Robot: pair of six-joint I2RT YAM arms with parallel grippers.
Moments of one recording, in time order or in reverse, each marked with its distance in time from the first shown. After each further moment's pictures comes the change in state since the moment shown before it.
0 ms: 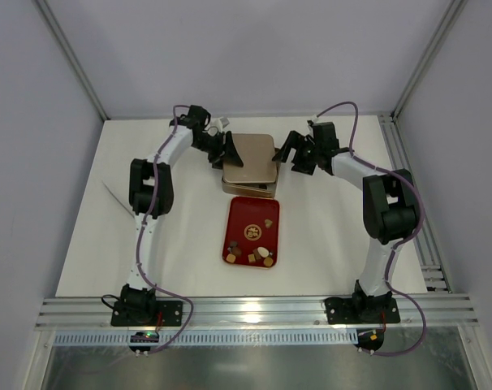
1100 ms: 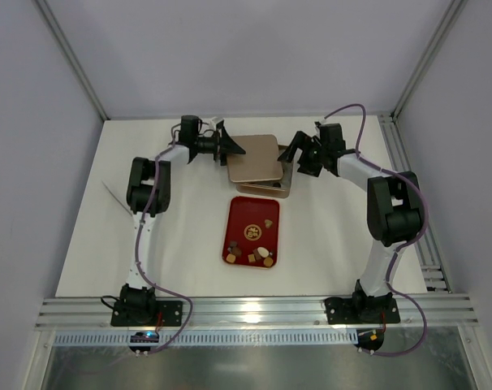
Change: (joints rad) left arm 0.050 0.033 -0.362 1.090 0.421 -0.764; right arm -0.039 -0.031 -0.035 -0.006 -0.001 0.015
